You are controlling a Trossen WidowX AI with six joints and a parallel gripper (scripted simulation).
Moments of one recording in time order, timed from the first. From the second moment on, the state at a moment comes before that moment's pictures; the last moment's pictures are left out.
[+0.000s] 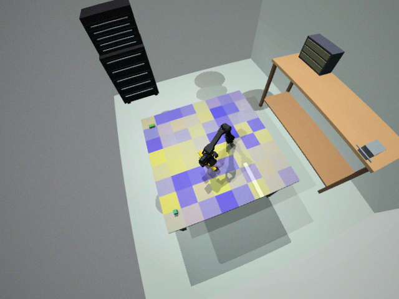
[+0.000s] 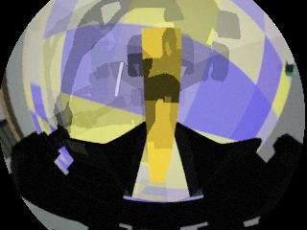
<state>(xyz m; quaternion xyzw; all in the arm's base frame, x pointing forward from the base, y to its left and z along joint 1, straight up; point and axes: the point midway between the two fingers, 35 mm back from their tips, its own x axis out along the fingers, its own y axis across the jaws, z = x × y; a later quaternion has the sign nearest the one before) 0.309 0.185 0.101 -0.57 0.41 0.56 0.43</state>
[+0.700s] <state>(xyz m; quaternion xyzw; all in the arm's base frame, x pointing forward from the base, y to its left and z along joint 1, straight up) 0.309 0.185 0.099 -0.57 0.41 0.56 0.43</state>
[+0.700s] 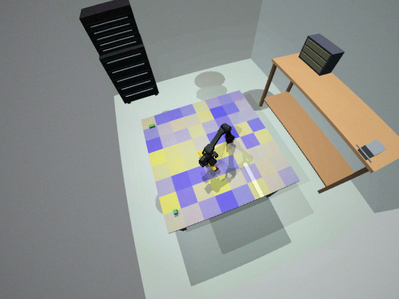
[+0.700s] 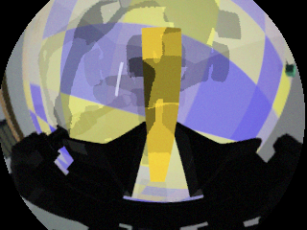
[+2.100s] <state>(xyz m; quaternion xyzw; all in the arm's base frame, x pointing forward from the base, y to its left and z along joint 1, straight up) 0.309 0.185 0.096 -0.57 0.41 0.56 0.43</state>
